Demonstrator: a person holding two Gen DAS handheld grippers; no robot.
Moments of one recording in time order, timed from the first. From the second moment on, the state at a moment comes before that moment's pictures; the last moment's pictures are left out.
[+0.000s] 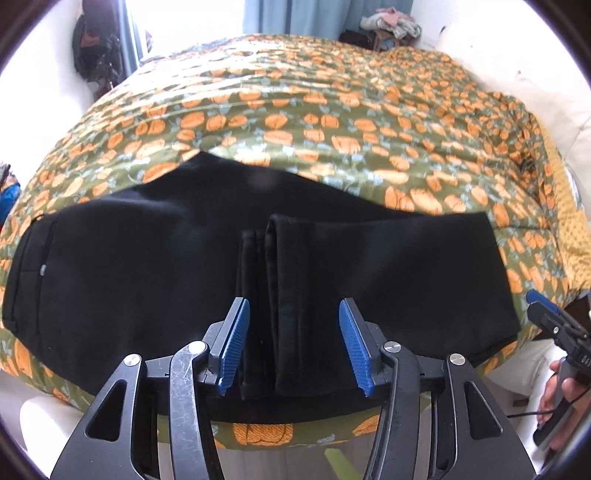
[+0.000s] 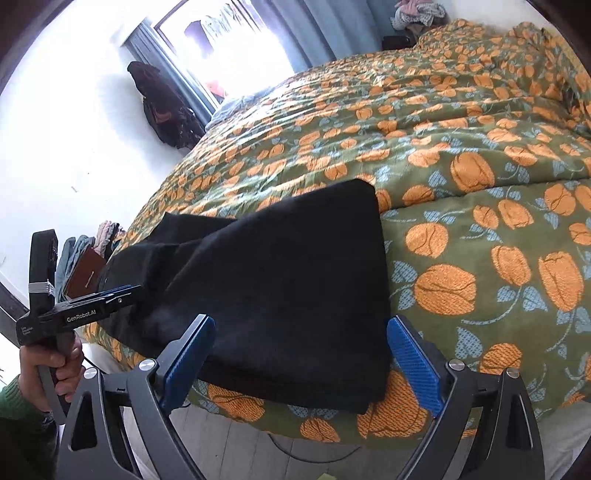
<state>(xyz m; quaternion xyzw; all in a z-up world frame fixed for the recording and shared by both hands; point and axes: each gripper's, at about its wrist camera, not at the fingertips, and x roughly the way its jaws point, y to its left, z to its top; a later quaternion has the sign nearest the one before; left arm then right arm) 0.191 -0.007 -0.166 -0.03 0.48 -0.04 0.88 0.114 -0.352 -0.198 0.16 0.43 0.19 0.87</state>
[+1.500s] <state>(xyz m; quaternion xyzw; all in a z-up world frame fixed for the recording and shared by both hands) 0.217 -0.002 -0.210 -0.04 0.55 -0.02 0.84 0.110 -0.353 -0.204 0.16 0.43 0.19 0.87</state>
